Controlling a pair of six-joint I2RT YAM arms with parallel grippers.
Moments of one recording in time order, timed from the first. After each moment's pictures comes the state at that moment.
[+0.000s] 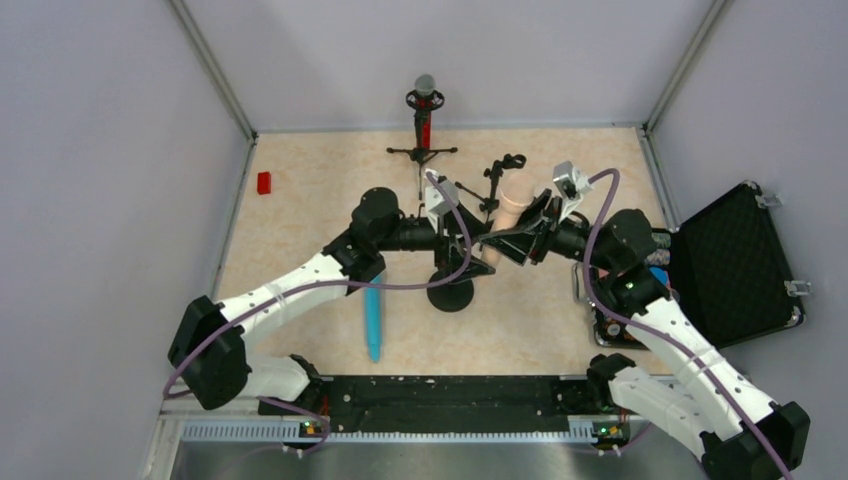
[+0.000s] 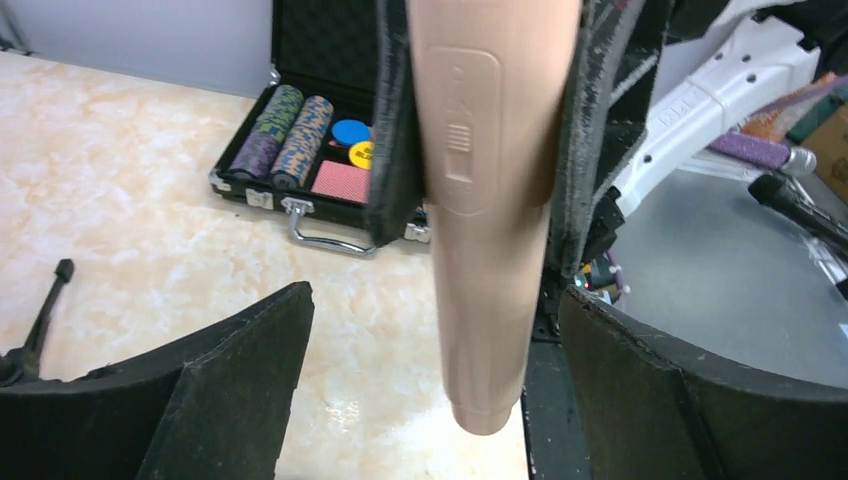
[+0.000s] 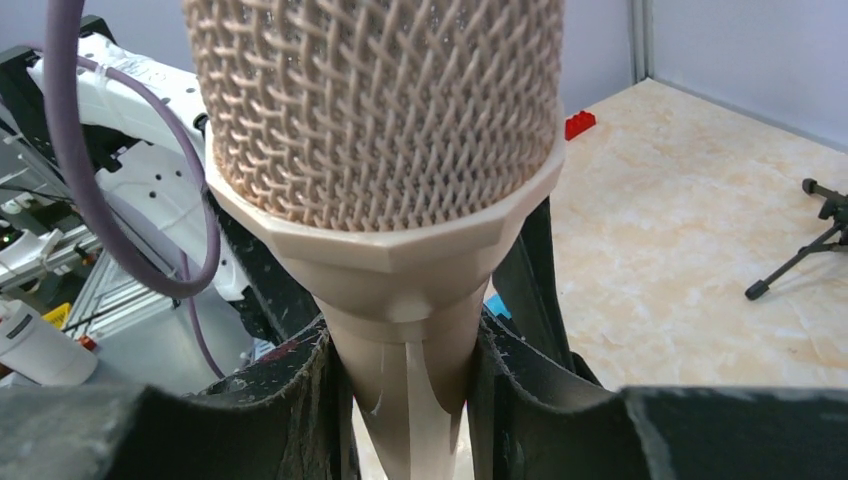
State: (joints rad) left arm -0.78 1.33 0.96 0.36 0.80 -0.19; right arm 0.47 0.84 0.73 0.33 -0.76 0.47
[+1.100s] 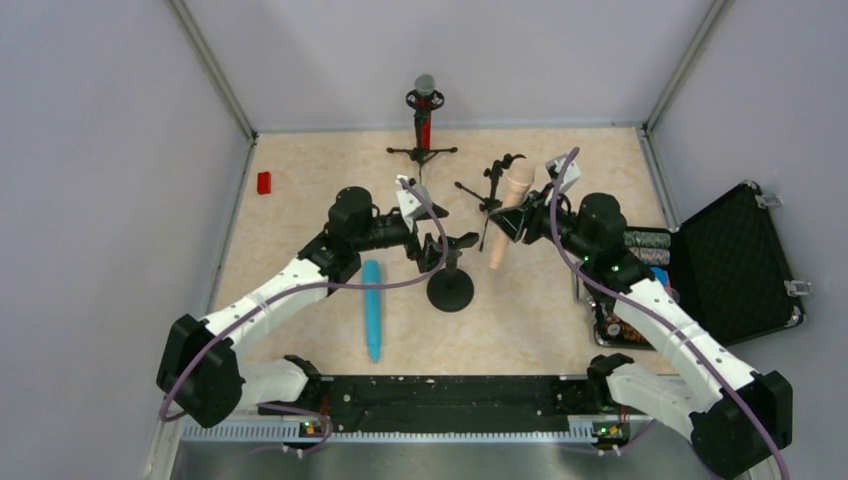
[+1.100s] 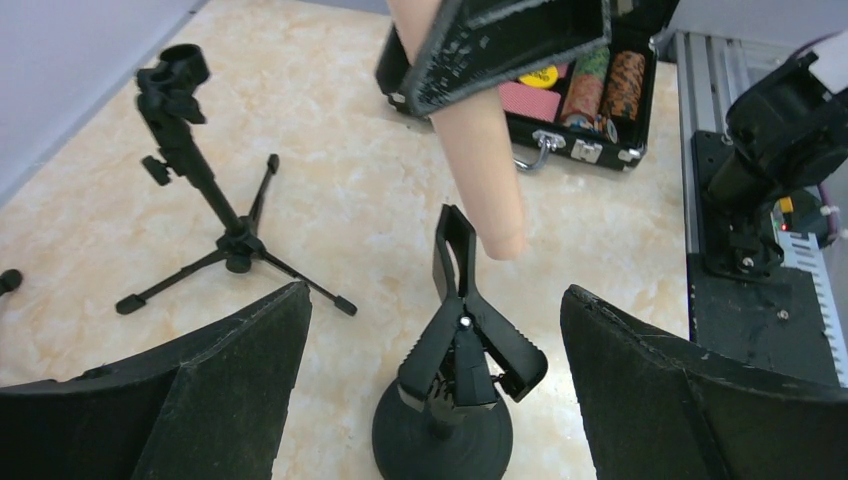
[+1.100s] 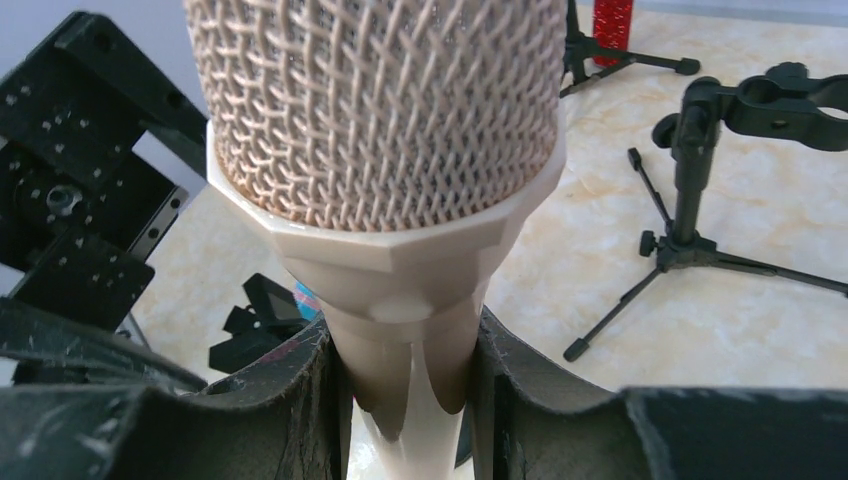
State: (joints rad) left arm -0.59 1.22 0.85 0.26 0.71 0.07; right arm 0.43 0.97 0.74 0.11 -0.37 0.36
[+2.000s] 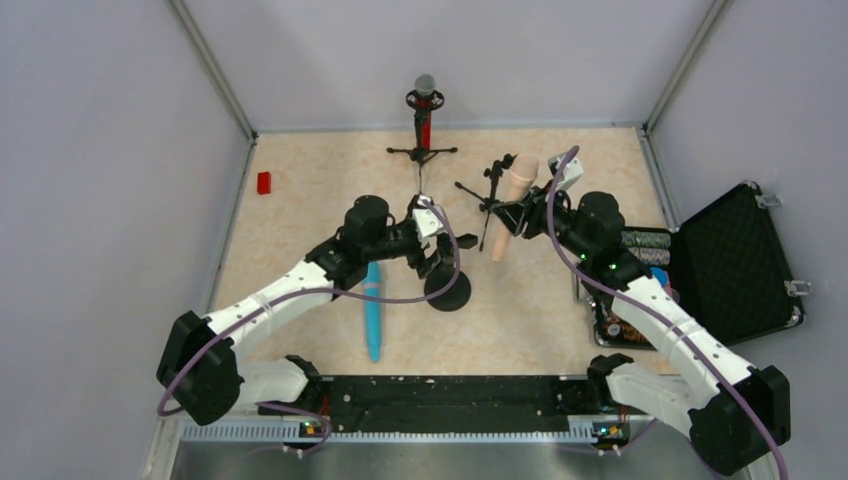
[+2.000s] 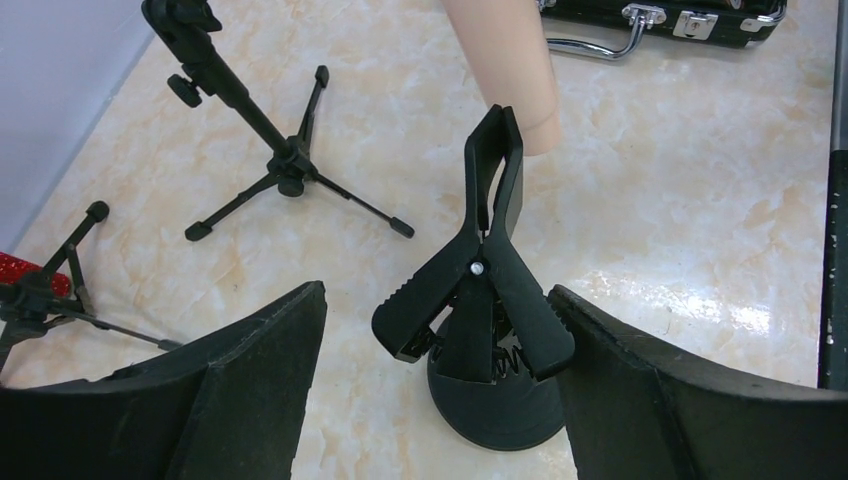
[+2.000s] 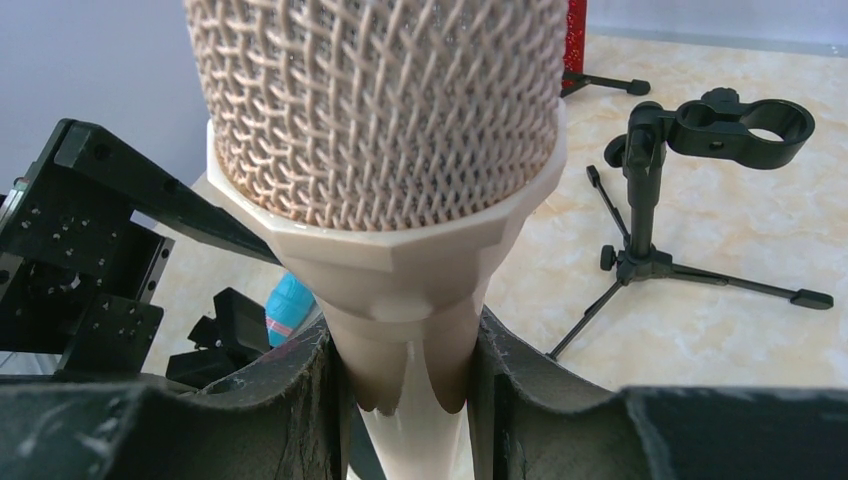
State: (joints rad) left arm -0.67 1.25 0.85 0.07 0.50 0.35; right arm 0.43 0.99 0.74 0.14 -0.27 0.33
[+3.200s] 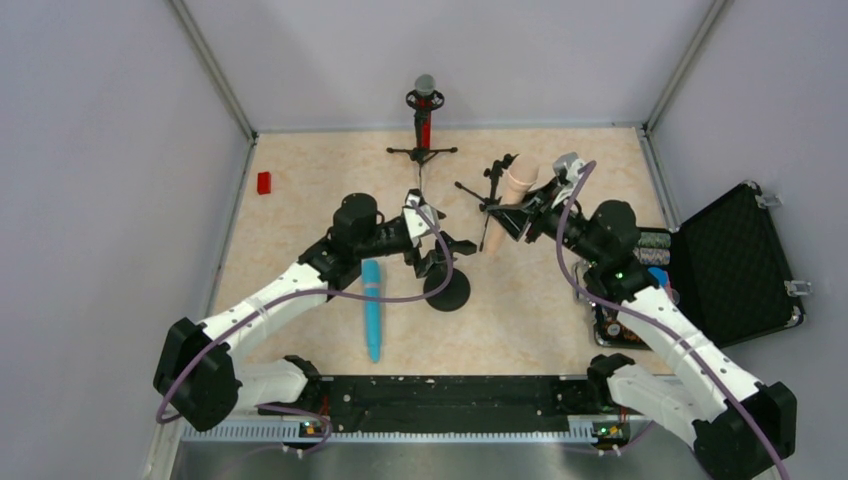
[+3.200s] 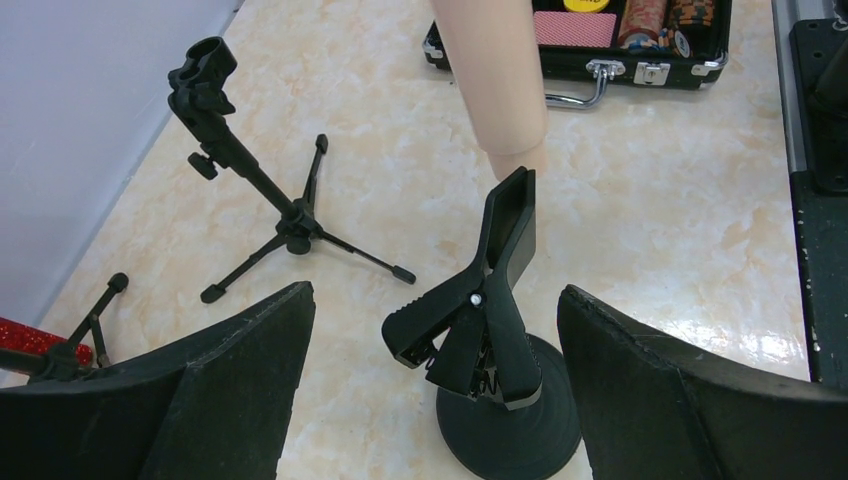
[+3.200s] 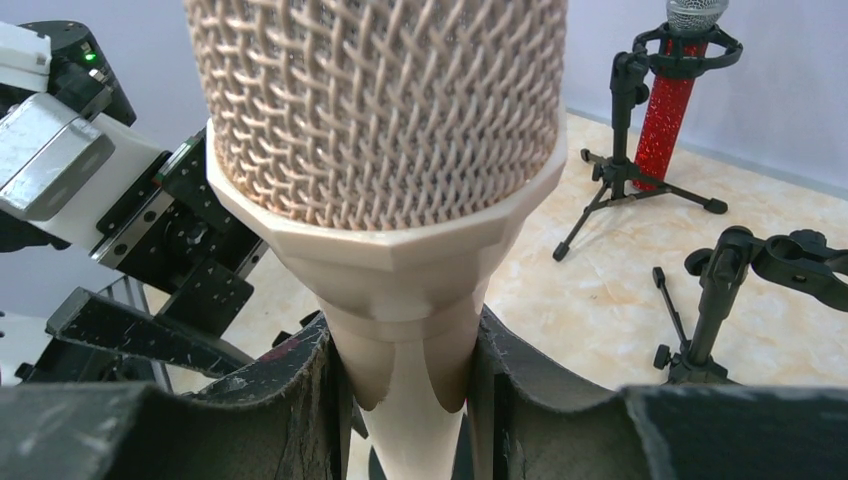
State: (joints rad) left arm -0.63 1.21 0.83 0.15 0.63 0.37; right arm 0.43 0.93 0.71 0.31 -0.46 0.30
